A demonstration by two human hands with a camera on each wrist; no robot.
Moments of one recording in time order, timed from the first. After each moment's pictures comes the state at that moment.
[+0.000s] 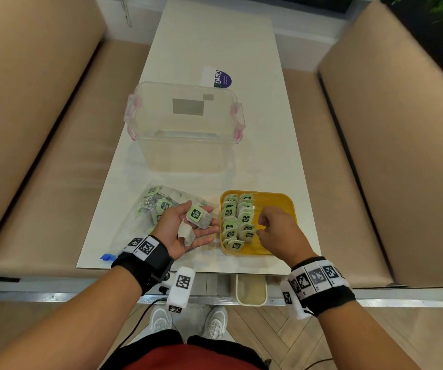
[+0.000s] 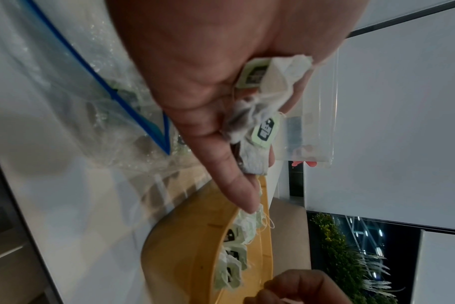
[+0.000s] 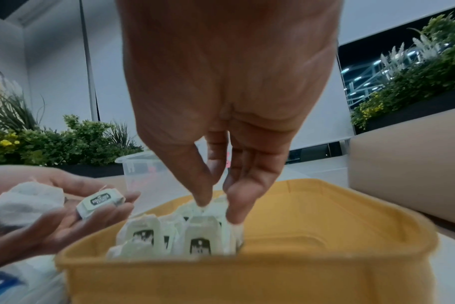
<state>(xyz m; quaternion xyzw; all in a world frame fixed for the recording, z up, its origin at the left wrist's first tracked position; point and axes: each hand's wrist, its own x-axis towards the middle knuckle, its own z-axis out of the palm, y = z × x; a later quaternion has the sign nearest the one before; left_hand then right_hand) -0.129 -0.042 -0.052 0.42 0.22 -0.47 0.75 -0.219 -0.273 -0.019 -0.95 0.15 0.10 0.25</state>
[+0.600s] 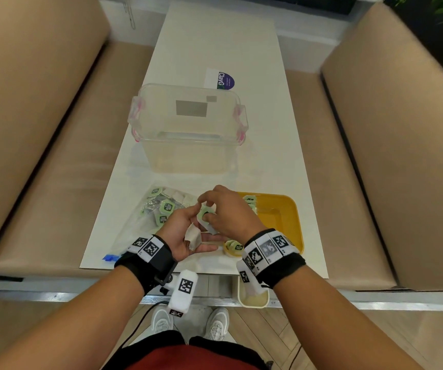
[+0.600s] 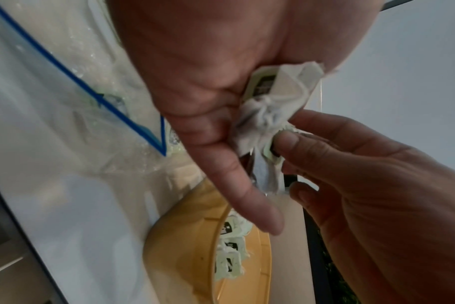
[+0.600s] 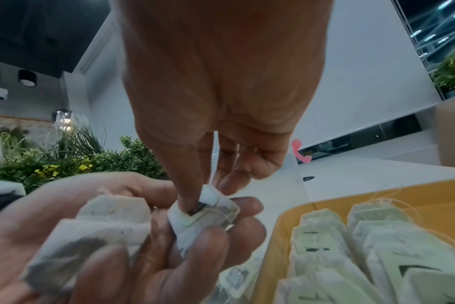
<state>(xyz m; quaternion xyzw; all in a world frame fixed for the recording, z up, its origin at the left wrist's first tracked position) -0.136 -0.046 -0.034 0.46 0.19 -0.49 0.72 -0.152 -0.186 0.009 -0.95 -0.02 0.11 0.28</state>
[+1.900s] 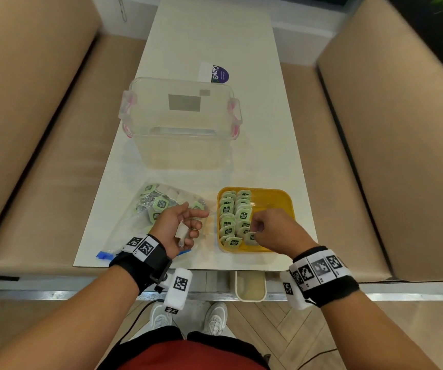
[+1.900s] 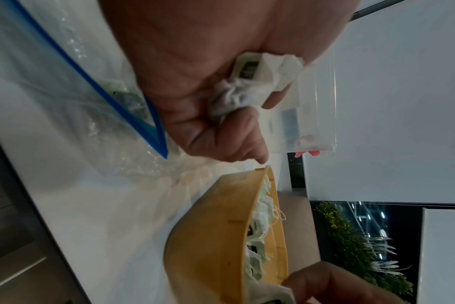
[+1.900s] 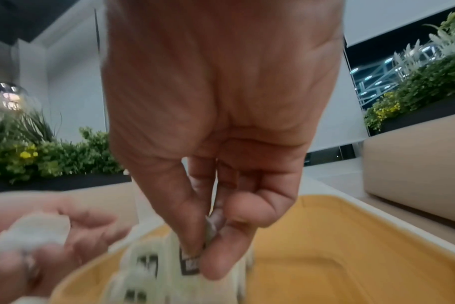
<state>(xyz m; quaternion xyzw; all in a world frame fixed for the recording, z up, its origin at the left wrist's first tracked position) -0.132 -0.039 -0.059 0.50 0.24 -0.44 0.71 -0.211 -0.270 0.003 -0.94 0.11 0.23 0.21</state>
